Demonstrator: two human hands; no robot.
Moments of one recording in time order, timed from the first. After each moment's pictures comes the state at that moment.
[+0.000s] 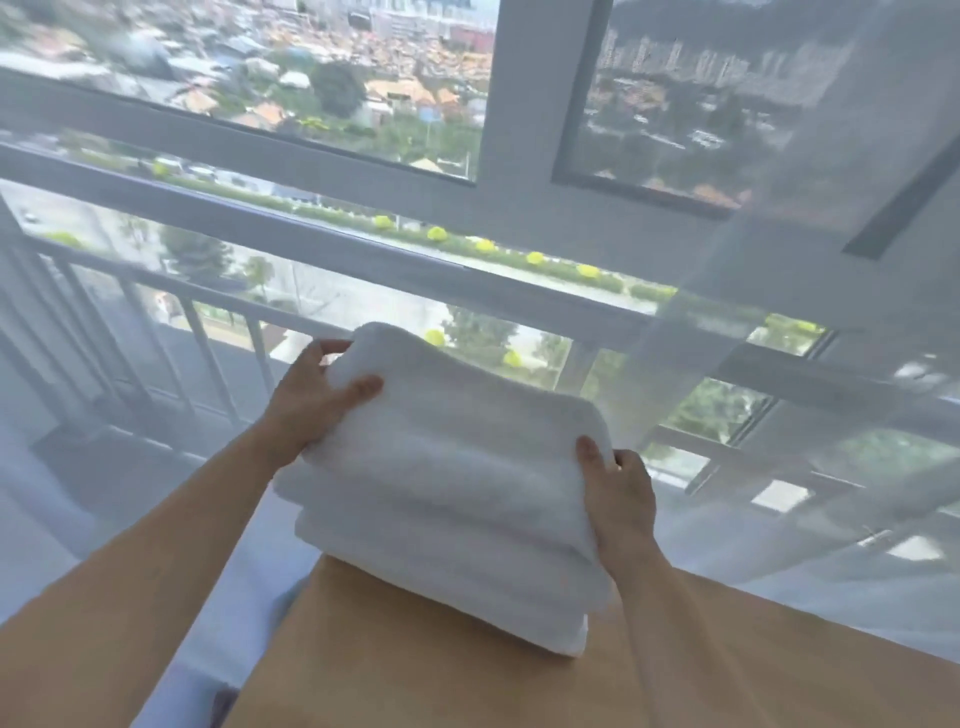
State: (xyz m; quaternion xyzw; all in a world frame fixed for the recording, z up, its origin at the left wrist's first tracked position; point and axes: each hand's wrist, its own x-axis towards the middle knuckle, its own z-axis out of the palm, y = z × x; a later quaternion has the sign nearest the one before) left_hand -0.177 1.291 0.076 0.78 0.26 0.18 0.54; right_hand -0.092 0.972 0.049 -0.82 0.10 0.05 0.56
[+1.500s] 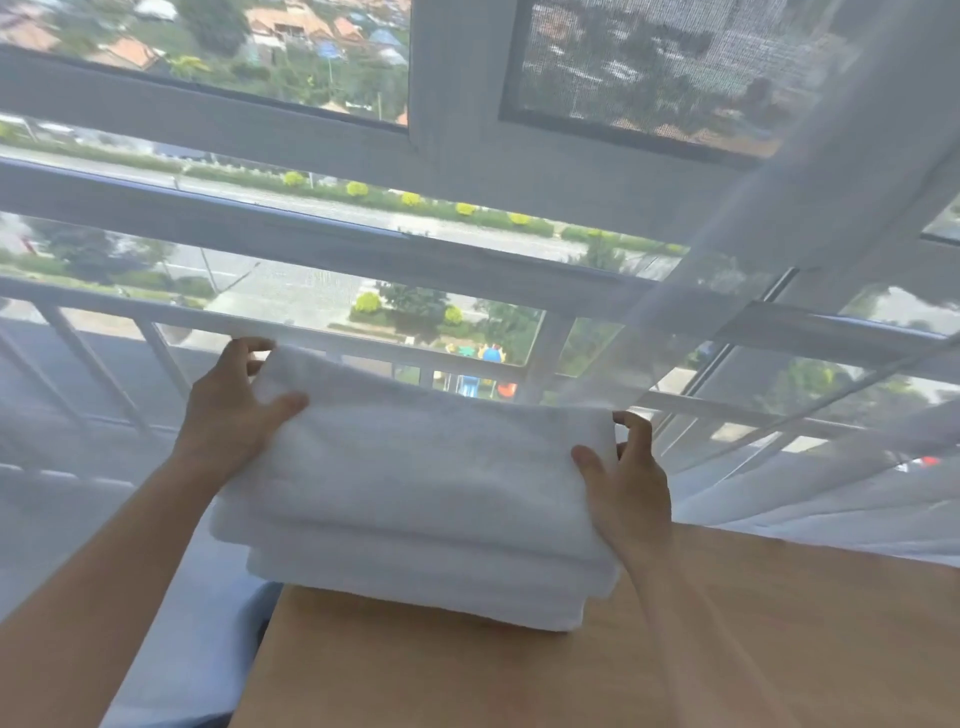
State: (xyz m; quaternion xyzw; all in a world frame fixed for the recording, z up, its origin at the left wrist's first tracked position) left_hand -0.145 1.335 0.041 0.86 0.24 0.18 0.40; right_hand -0.085 0.958 0.029 -0.90 0.04 -0.04 0.44
